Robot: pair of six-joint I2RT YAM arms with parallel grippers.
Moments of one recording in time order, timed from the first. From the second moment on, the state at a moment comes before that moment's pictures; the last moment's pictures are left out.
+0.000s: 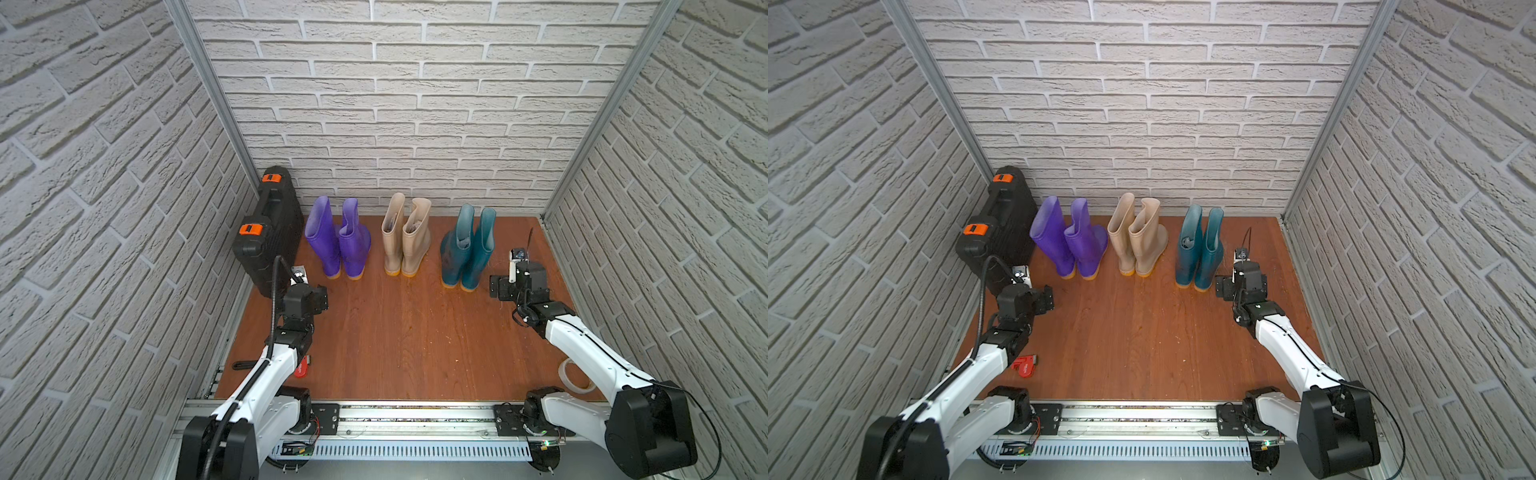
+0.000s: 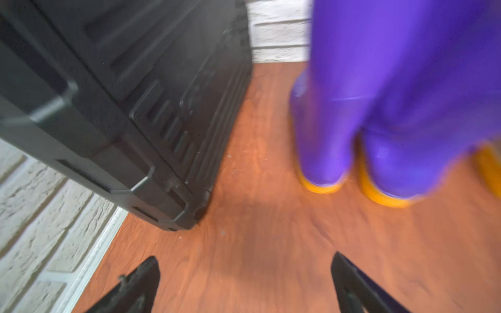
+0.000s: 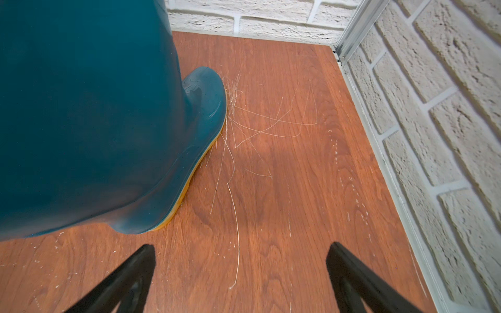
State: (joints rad) left arm -0.09 1.02 0.38 0.14 -0.37 -0.05; right arm 0.10 1.17 0.67 -0.17 0.28 0.05
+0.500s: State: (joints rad) left arm 0.00 1.50 0.37 0.68 -0.20 0.05; right arm 0.05 1.33 0.54 0.18 0.19 0.01
